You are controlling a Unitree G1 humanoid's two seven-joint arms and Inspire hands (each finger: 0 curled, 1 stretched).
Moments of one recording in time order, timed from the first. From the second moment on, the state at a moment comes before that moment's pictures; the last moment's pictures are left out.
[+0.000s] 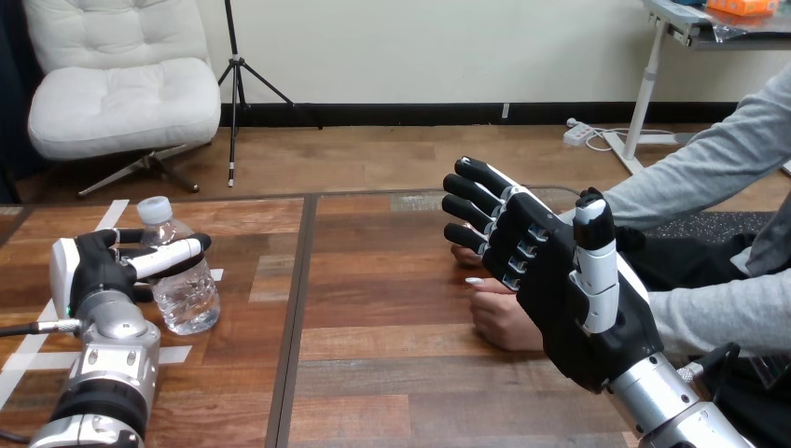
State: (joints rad) left arm -0.68 0.34 0.16 1.11 0.09 0.08 0.34; right arm 0.07 -0.16 -0.01 -0.18 0.36 0.00 0.52
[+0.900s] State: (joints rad) left arm -0.64 0.34 0.13 1.09 0.13 -0.01 0.34; right arm 0.07 -0.16 -0.01 -0.18 0.36 0.00 0.51
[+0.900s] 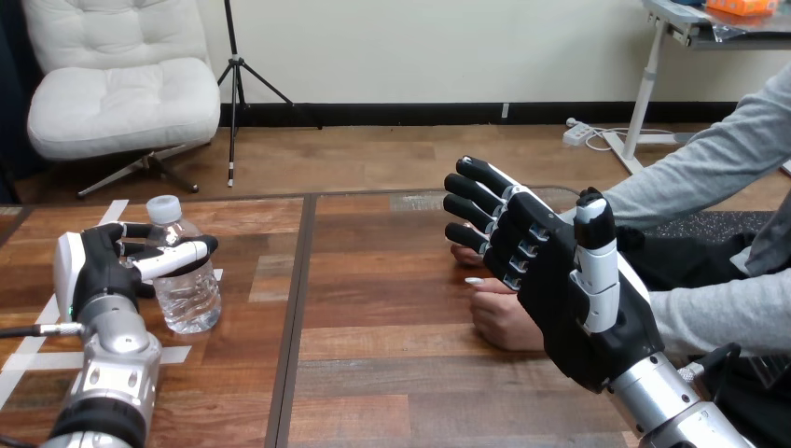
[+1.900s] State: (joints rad) left arm -0.39 0.33 0.14 0.74 0.12 0.04 0.32; right arm 0.07 -0.16 -0.01 -0.18 0.35 0.00 0.51
